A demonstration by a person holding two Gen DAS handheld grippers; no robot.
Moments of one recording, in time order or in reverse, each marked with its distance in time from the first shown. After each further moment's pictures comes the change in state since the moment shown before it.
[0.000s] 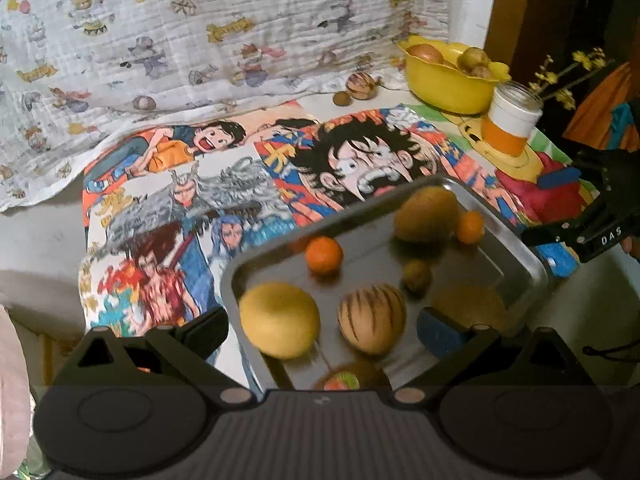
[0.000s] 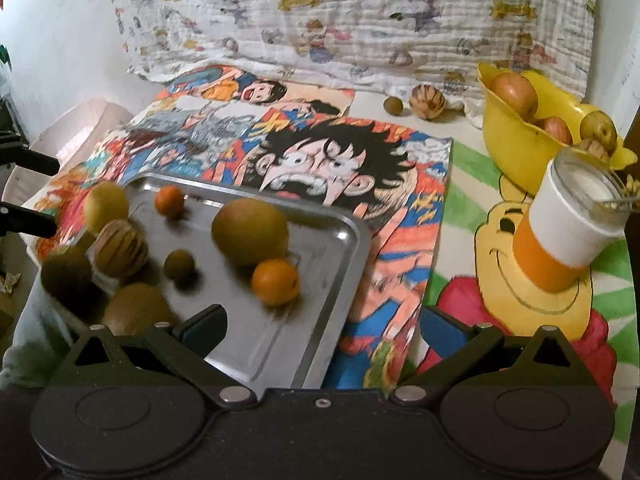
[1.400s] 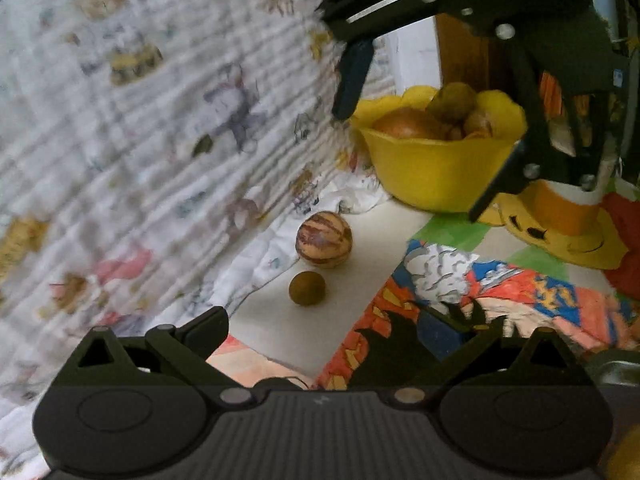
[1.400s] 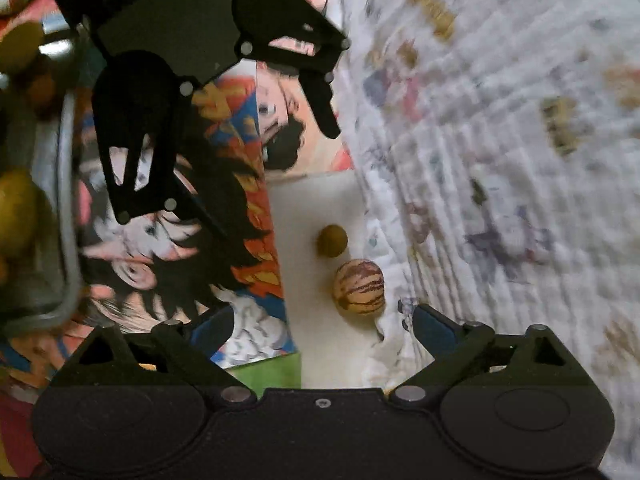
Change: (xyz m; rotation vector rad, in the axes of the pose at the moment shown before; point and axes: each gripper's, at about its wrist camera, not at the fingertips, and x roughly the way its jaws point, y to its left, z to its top) left arm 0.228 -0.010 0.197 0.483 -0.309 -0.179; right arm 0.143 -0.054 0.240 -1.107 0.287 -0.062
